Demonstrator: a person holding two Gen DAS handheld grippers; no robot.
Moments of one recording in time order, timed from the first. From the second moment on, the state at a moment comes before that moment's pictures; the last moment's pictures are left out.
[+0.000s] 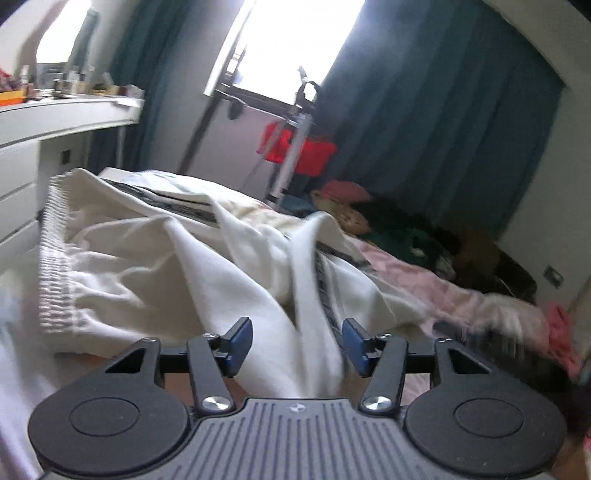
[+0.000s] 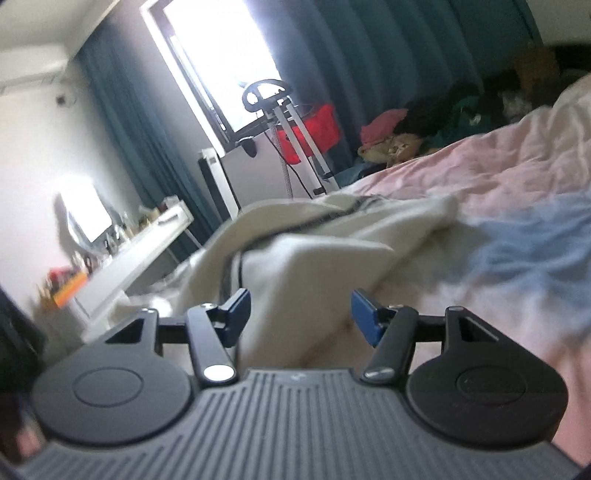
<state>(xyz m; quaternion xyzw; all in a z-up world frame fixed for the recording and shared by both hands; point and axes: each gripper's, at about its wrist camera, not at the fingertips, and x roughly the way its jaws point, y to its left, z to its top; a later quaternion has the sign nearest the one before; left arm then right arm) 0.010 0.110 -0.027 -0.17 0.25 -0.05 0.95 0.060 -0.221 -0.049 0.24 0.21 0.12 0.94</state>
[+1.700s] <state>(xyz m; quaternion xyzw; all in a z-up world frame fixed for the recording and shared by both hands) 0.042 0.109 -0.089 -0.20 0.25 -0.09 0.94 0.036 -0.519 -0.085 0.39 0.24 -0.24 0.86</state>
